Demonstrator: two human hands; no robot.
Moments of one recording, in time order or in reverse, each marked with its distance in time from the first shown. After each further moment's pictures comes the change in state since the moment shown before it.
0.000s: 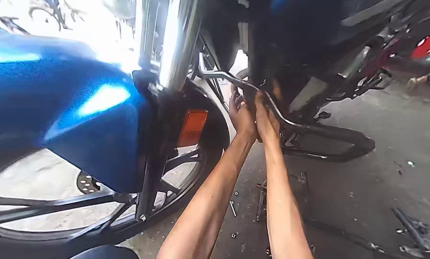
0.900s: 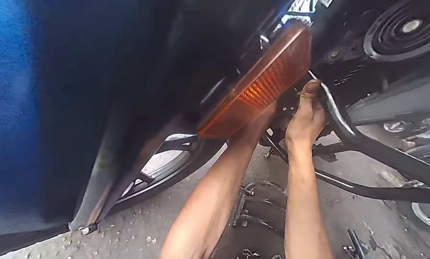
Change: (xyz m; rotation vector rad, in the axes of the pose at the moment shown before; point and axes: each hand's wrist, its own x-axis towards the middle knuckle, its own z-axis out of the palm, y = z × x) left_hand 0.112 -0.062 0.006 -0.150 -0.132 0.286; right_hand 0.007 0.008 -0.004 -0.243 0.112 -0.002
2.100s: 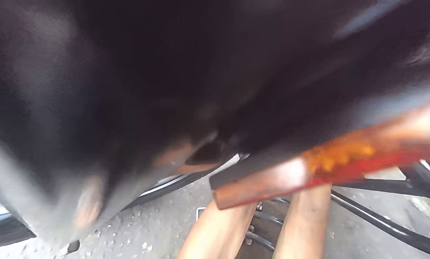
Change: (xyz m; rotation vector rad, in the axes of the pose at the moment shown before) left_hand 0.016 -0.045 -0.010 -0.119 -0.020 0.043; right_hand -0.016 0.046 0.029 0.372 0.032 -0.074
